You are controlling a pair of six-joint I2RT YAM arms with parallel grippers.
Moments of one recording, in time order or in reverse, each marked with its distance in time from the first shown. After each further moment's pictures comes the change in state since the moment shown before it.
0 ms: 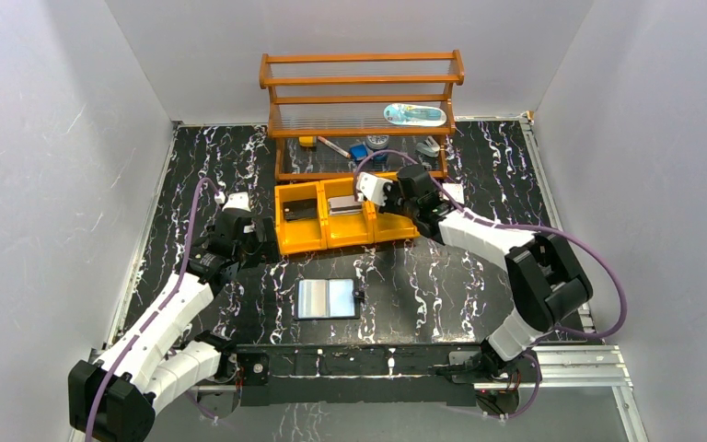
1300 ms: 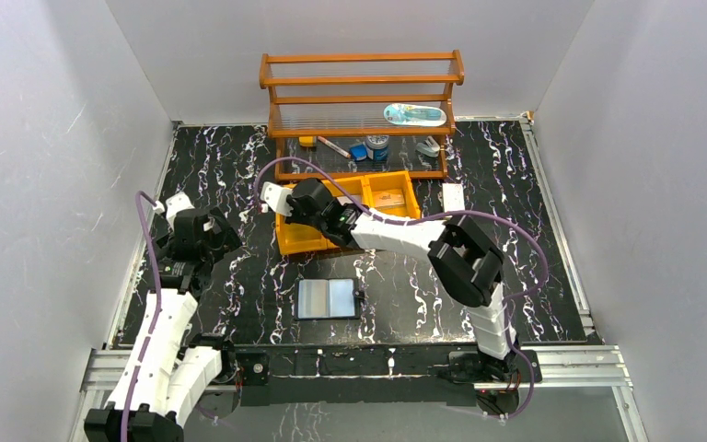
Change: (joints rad) left arm 0.327 -0.122 0.002 -0.030 -0.079 -0.076; right arm 0.417 0.414 0.544 -0.064 0.183 0.275
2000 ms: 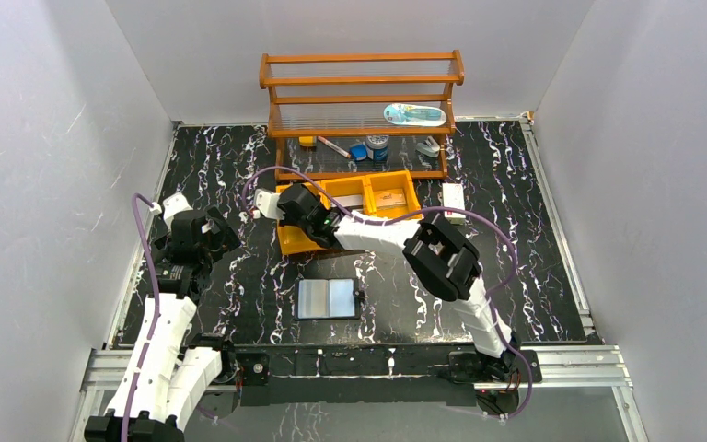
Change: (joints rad) left arm 0.002 -0.043 0.000 0.001 -0.007 -0.004; right arm 0.014 0.166 0.131 -0.014 0.154 -0.097
